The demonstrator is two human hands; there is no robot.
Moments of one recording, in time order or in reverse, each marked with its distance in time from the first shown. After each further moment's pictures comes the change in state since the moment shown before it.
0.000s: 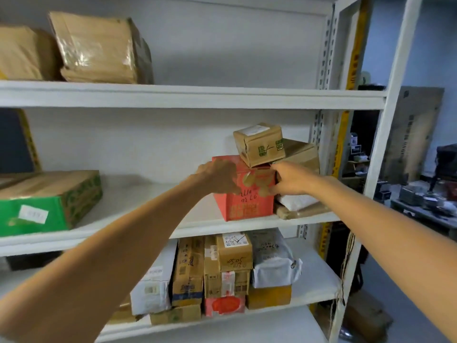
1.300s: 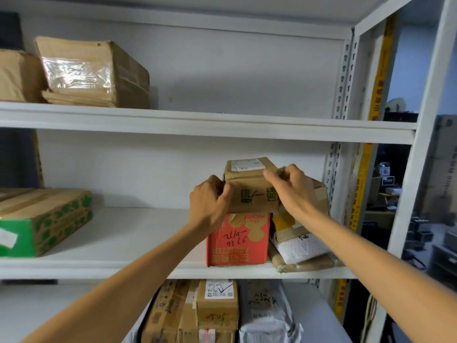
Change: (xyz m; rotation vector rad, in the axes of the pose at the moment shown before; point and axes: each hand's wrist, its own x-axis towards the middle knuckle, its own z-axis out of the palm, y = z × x) left_hand 0.072 0.019 0.043 -0.564 0.744 -0.287; right_hand 0.058 0.044 -0.023 0.557 0.489 0.041
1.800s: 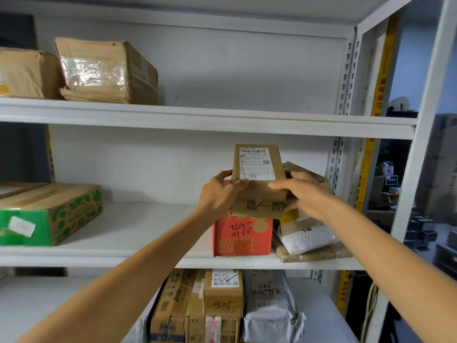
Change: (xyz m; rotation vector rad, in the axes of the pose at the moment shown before) left_hand -0.008 0.014 -0.015 -0.335 -0.277 -0.306; right_hand -0.009 0.000 -0.013 0.431 -0.369 0.322
